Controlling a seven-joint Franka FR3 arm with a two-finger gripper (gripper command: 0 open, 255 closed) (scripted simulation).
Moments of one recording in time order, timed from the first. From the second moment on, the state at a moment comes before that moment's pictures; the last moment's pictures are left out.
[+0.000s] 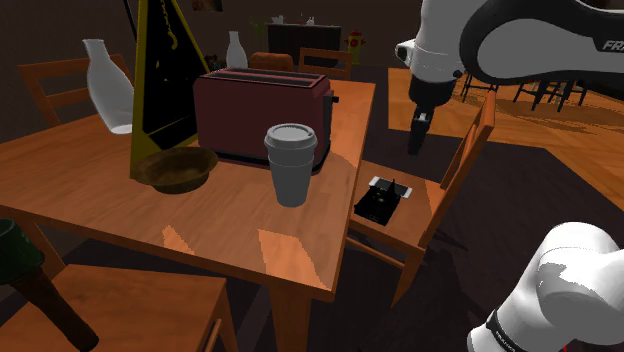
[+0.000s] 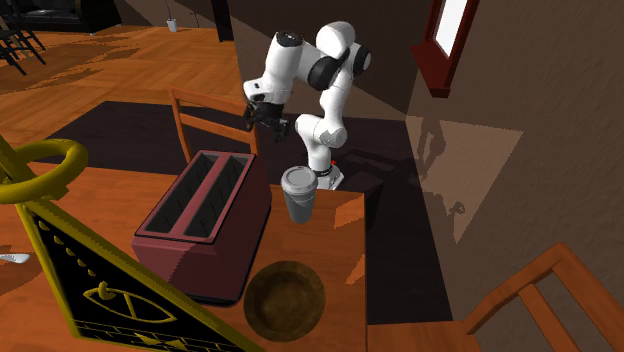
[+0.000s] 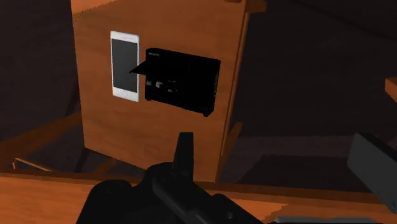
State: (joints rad) arm 0.09 -0.71 0.16 -2.22 -0.25 1.58 -0.17
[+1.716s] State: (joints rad) arm 0.37 -0.72 0.49 -2.37 -0.75 2.22 -0.50
